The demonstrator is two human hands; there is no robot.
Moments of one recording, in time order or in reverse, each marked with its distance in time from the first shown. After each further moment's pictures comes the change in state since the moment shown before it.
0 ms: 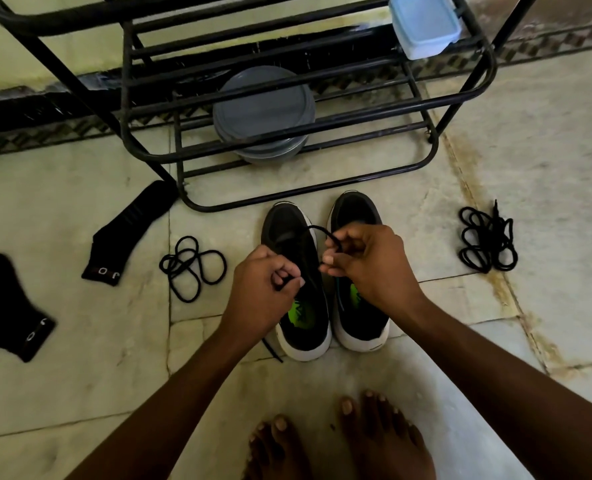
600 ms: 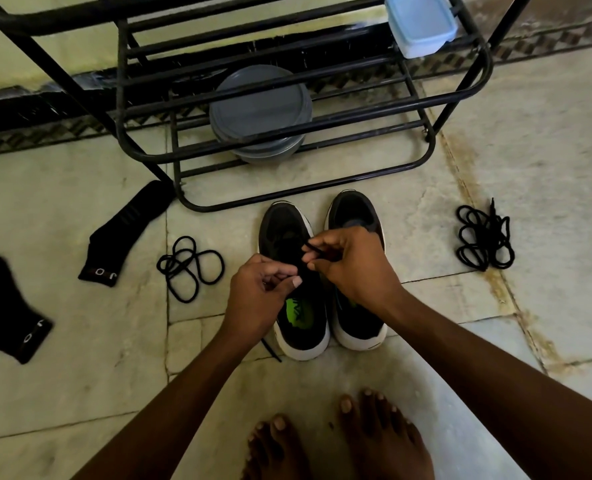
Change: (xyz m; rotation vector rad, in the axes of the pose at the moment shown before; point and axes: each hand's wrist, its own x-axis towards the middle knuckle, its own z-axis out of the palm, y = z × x) left_hand -0.005 -0.011 0.008 -0.260 0.006 -0.148; right_hand 0.018 0.019 0.013 -0.291 -0.040 -0.170
